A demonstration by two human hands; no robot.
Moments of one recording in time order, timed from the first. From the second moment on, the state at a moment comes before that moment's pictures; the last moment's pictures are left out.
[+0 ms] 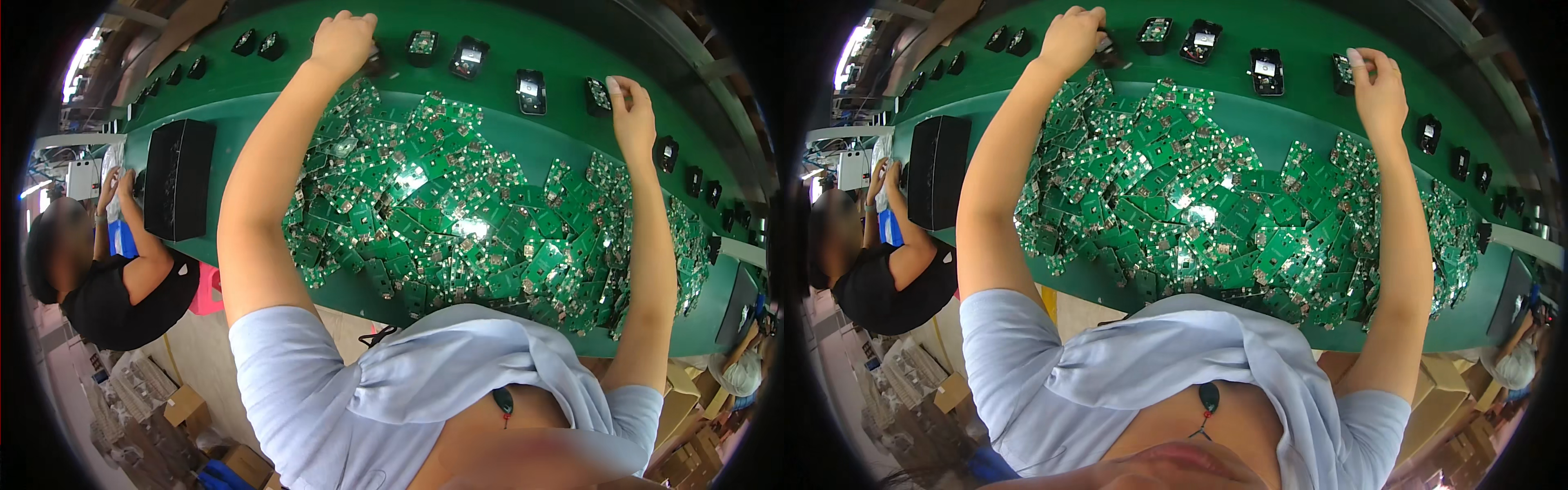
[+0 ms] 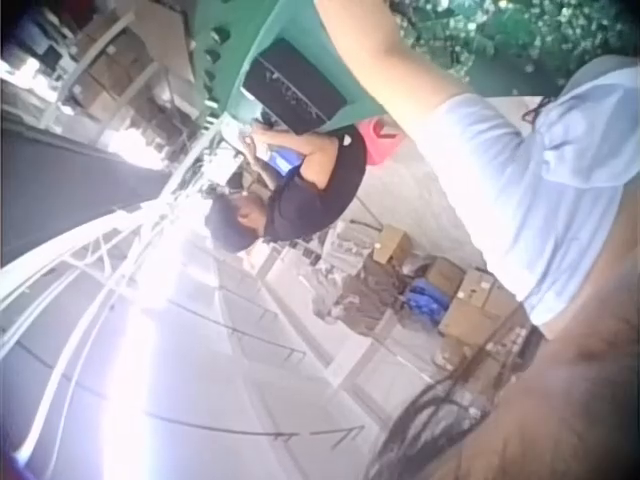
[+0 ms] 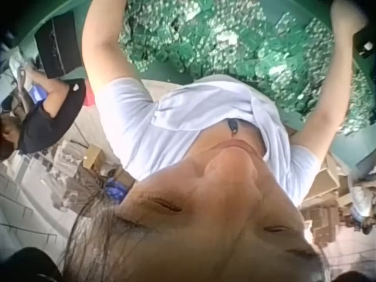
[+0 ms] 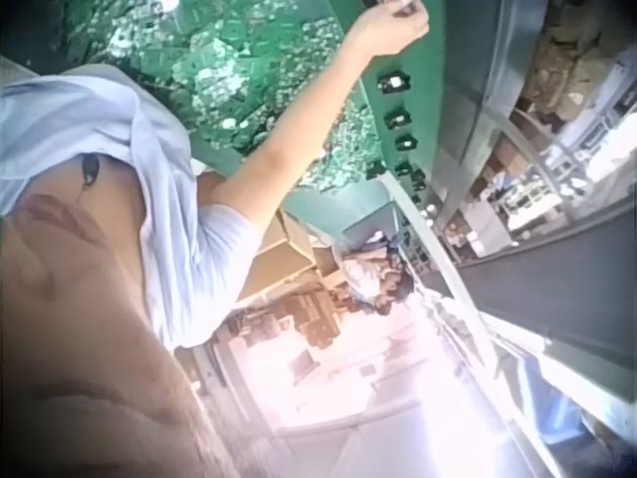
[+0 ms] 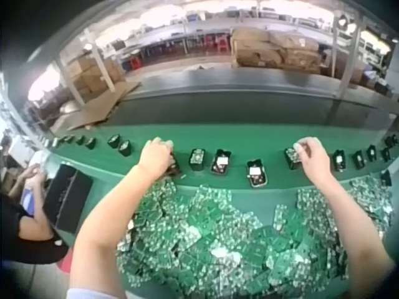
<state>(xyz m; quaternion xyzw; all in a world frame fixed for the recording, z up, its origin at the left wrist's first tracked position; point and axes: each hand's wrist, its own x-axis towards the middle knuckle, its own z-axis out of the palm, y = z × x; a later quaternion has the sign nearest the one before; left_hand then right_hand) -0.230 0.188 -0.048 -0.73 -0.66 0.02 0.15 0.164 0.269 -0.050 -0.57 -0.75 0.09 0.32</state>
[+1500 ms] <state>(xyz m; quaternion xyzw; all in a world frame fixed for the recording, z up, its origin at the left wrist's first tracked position) -0.017 0.011 -0.023 -0.39 -0.45 -0.51 -0.62 0.231 0.175 -0.040 -0.40 -0.91 0.12 0.01</state>
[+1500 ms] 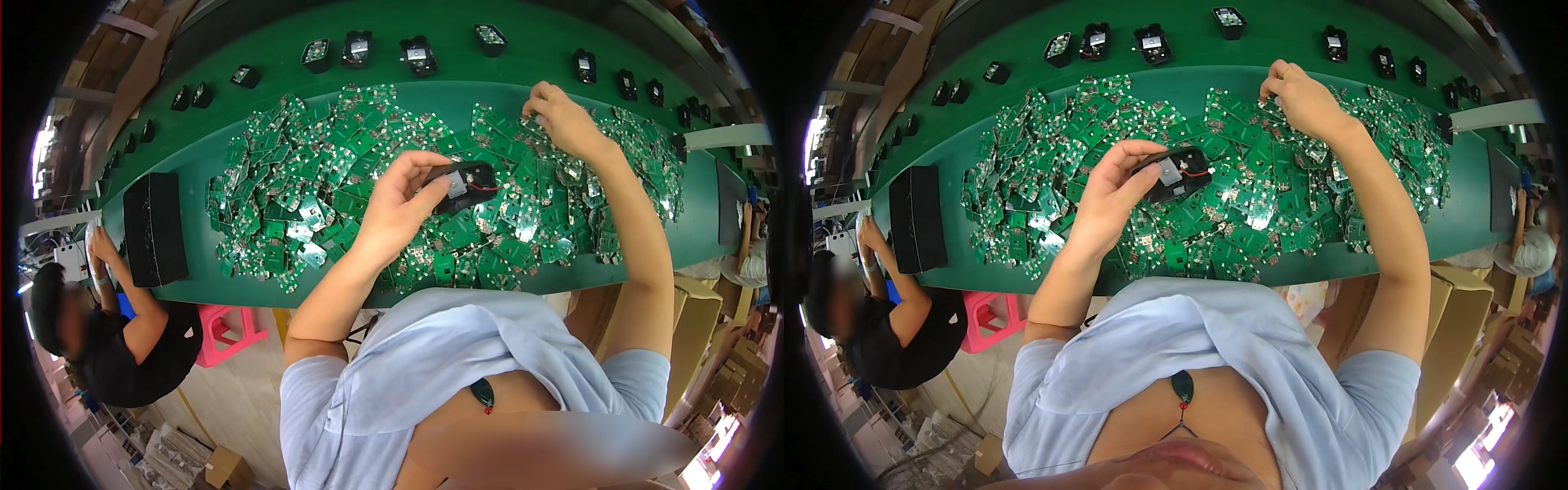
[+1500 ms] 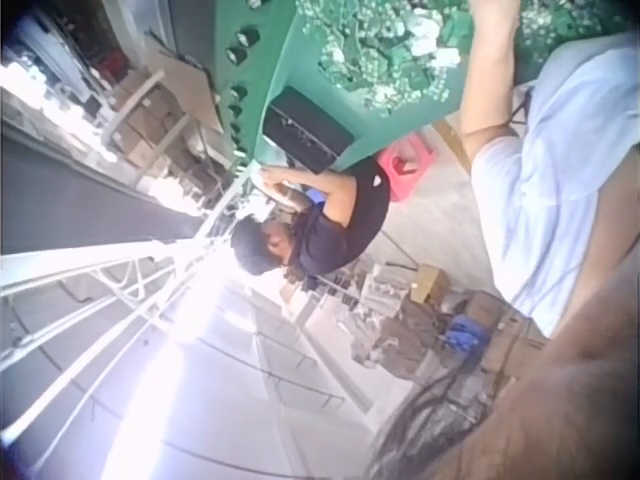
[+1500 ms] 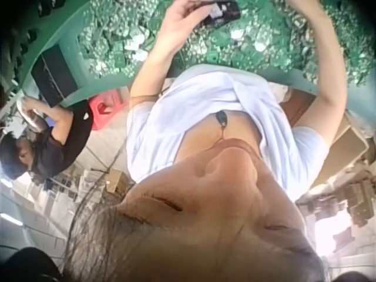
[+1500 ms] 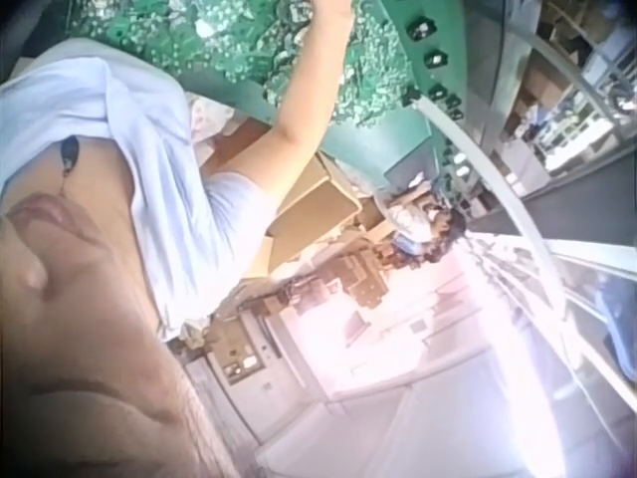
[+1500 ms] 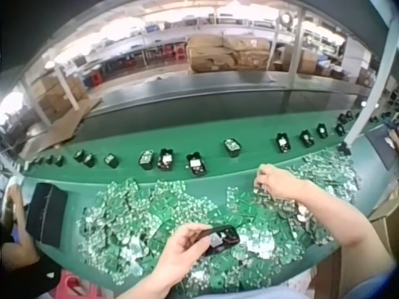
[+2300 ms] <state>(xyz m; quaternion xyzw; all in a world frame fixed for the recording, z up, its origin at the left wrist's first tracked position) 0.012 0.016 -0.025 -0.34 -0.43 -0.51 -0.67 0.262 0.092 0.032 -0.55 -0.79 0.19 0.21</state>
